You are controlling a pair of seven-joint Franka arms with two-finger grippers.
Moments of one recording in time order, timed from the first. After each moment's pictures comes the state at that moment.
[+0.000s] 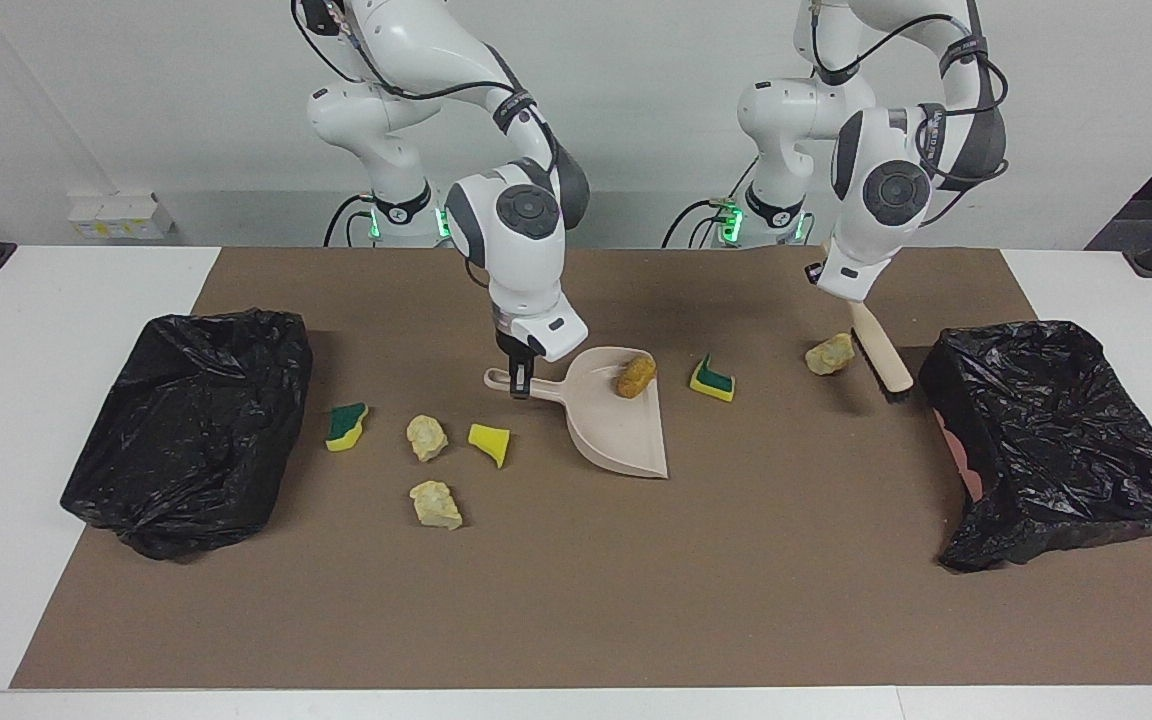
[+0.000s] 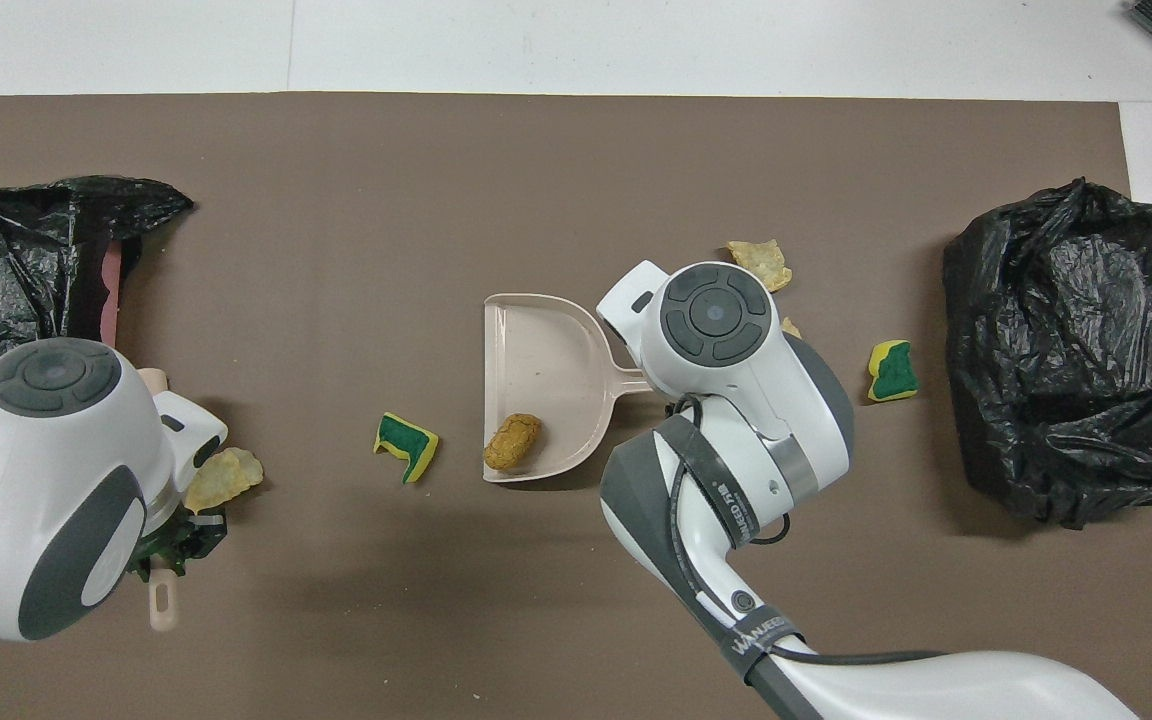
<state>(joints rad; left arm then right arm) -0.06 -0.19 -0.14 -2.28 0.18 1.60 -0.45 0.52 0.29 -0.04 -1.81 -0.08 2.07 -1.01</state>
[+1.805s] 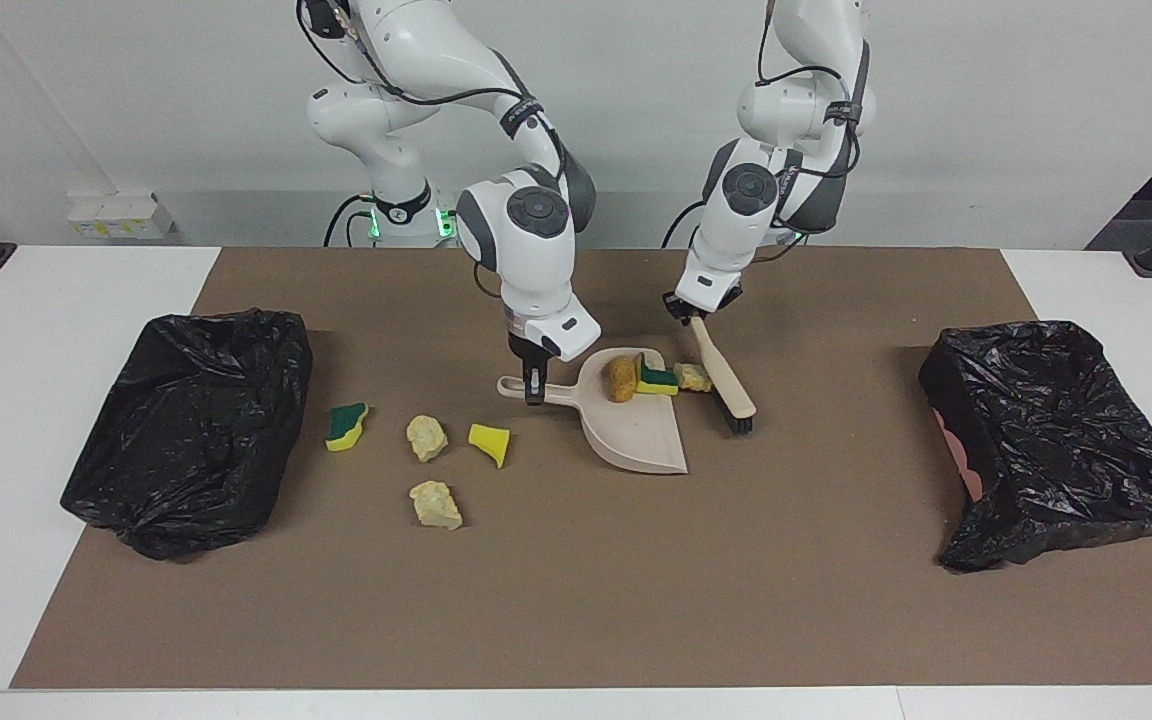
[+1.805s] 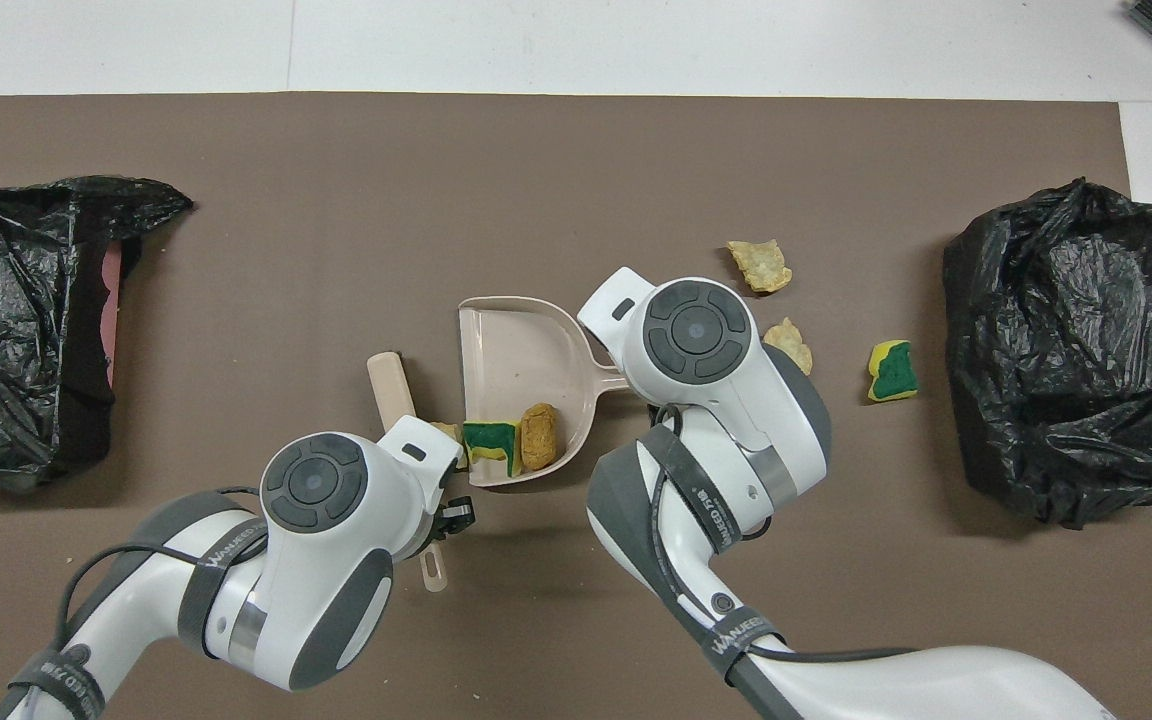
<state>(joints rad) -0.12 -0.07 -0.47 -2.37 -0.18 2.16 -0.66 0.54 0.31 -0.04 -1.82 -0.08 2.16 -1.03</state>
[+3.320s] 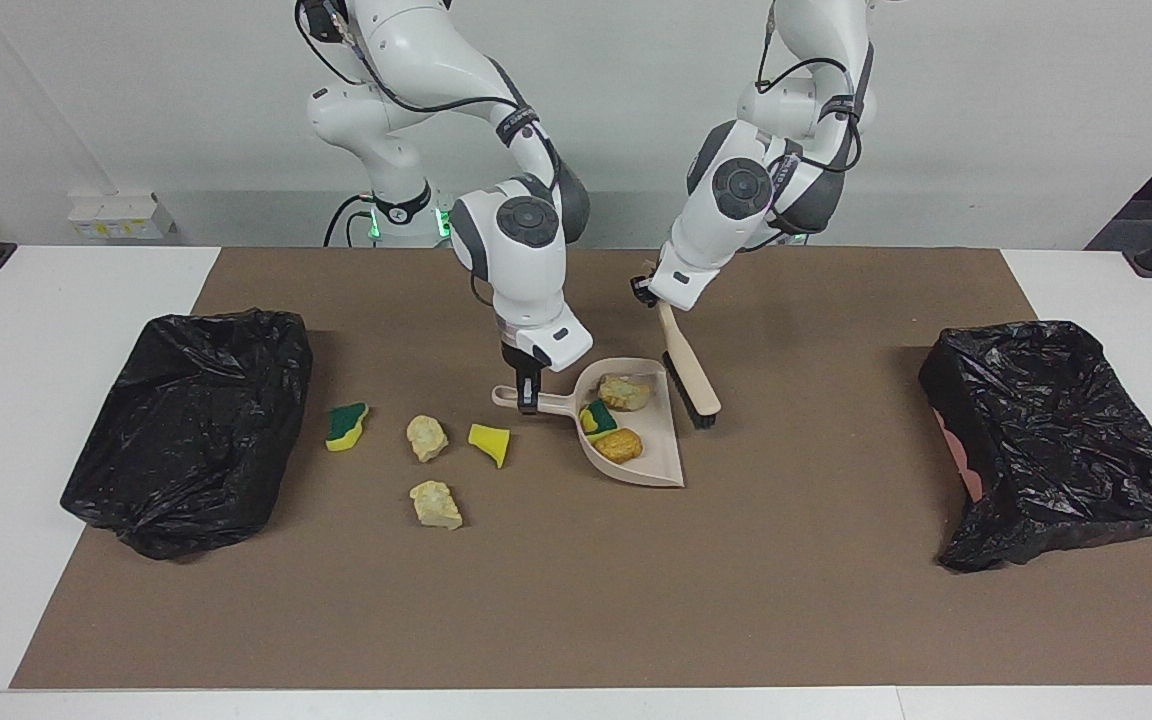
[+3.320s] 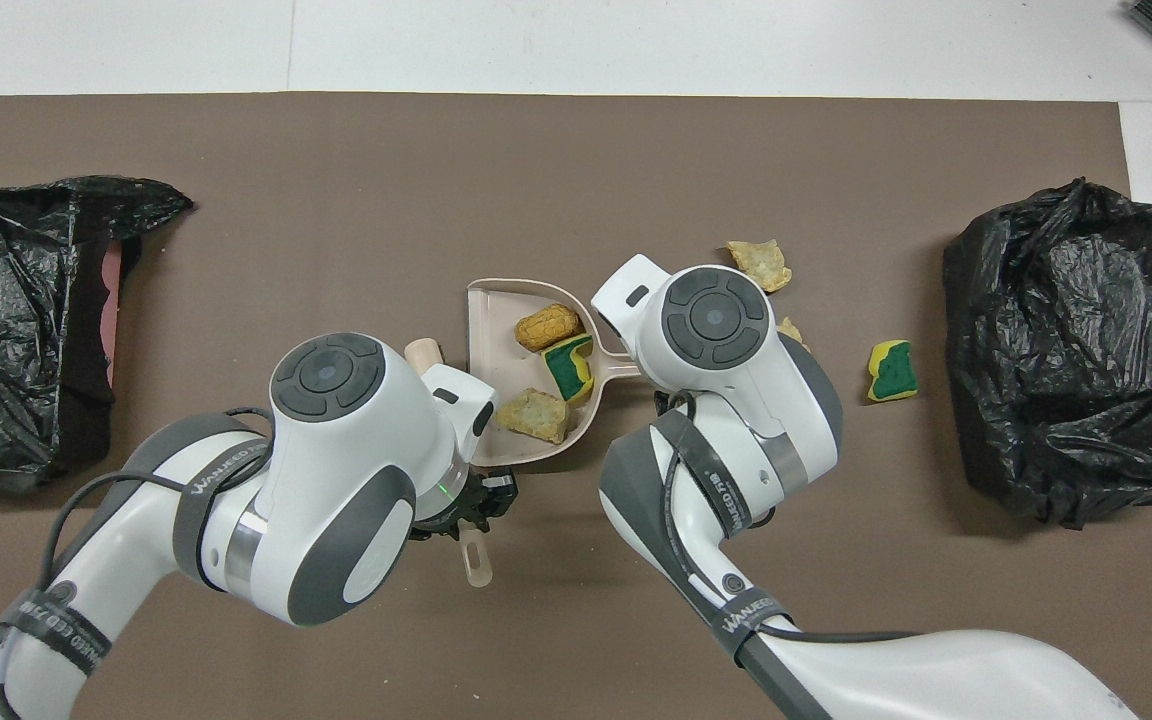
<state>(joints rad) -0.12 0.02 -0.47 -2.07 -0.28 1.85 -0.71 0.51 0.32 -0.04 -1.81 -0.07 2.16 -1.03</state>
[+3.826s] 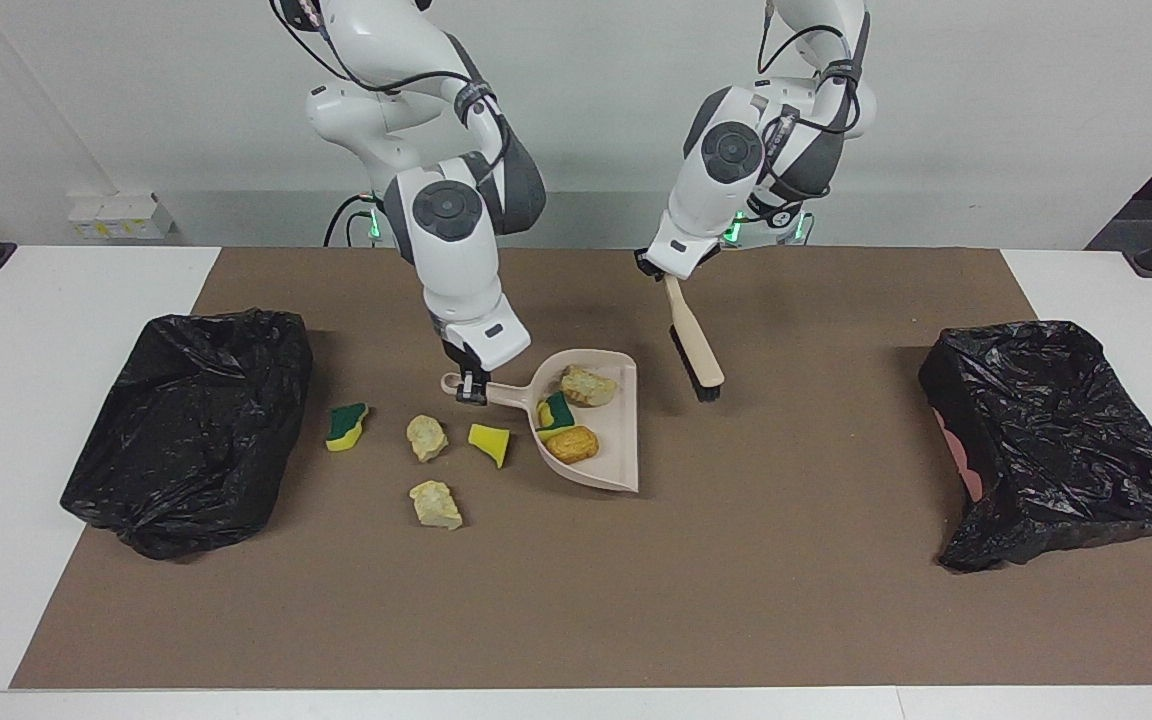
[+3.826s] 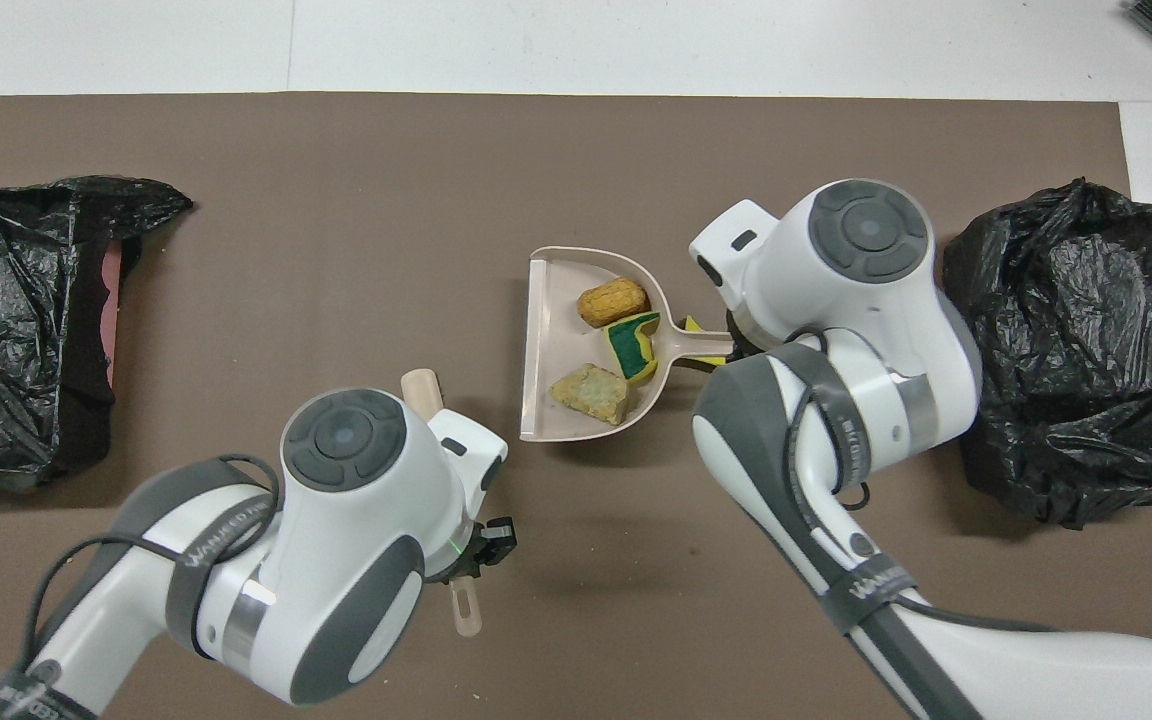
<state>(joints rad) -0.18 -0.10 -0.50 -2.17 -0.27 1.83 -0.71 0.37 0.24 -0.05 -1.74 0.00 1.94 -1.12</state>
